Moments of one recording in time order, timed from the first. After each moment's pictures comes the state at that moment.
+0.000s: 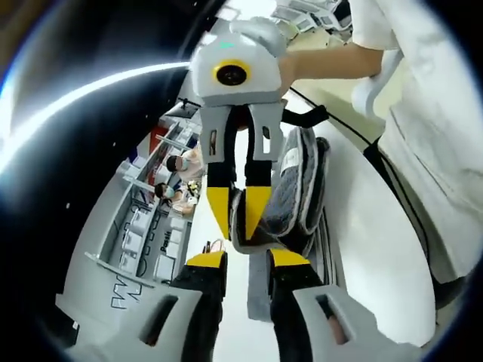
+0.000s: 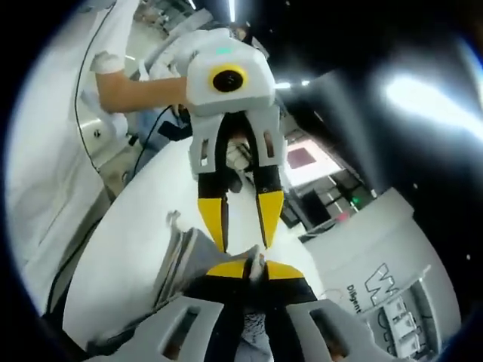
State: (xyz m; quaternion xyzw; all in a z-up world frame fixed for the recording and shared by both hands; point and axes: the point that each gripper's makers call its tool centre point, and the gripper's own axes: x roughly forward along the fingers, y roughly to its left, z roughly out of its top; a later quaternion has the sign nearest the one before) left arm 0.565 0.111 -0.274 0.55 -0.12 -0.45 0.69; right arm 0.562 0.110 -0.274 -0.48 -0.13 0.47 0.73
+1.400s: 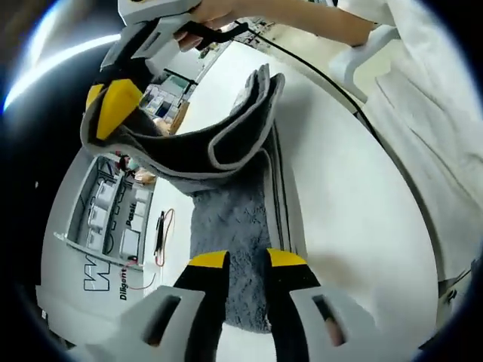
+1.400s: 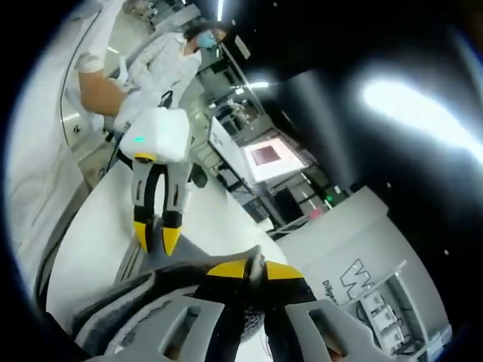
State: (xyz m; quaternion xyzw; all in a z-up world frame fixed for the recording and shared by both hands) left arm 0.580 0.125 -0.341 0.55 -0.01 -0.47 0.69; right arm 0.576 0.090 -0.232 -0.47 -0.16 0.43 0.75
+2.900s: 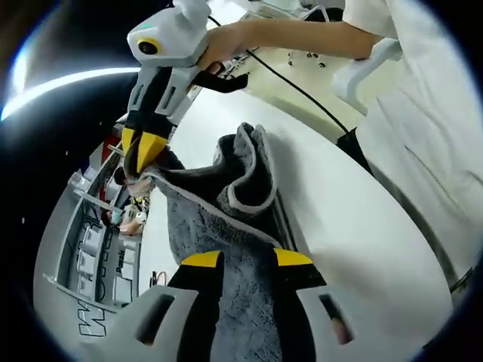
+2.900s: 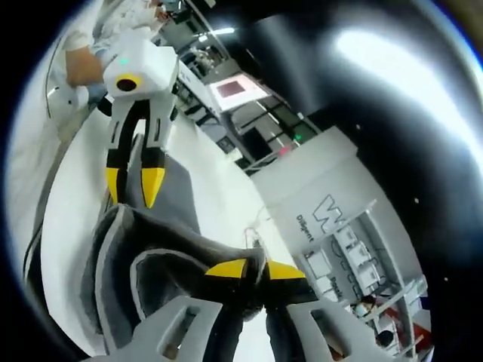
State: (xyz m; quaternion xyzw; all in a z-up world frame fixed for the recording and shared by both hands) left arm 0.581 0.064 -0.356 0.59 -0.04 -0.52 0.62; right arm 0.582 -0.030 -0.224 -0.47 -0.10 0.30 0.83
